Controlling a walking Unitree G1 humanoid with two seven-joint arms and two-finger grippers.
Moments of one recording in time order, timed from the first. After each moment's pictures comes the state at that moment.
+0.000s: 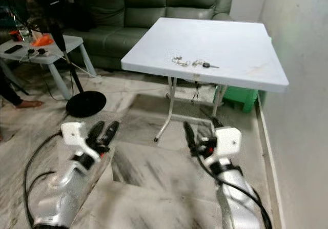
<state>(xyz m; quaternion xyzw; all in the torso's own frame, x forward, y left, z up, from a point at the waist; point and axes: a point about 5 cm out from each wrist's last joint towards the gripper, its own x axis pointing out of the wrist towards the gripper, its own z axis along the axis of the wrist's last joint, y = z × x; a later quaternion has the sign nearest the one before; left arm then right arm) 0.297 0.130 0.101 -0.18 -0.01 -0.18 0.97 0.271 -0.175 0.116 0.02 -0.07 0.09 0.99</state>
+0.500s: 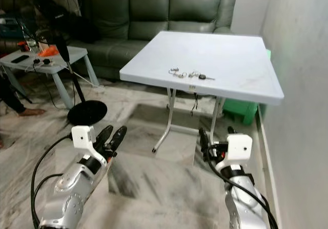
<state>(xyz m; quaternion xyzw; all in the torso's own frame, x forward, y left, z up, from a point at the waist) 0.294 0.139 0.093 -0.17 0.00 -0.17 0.97 0.269 -0.181 0.107 0.02 -0.06 0.06 1.00</state>
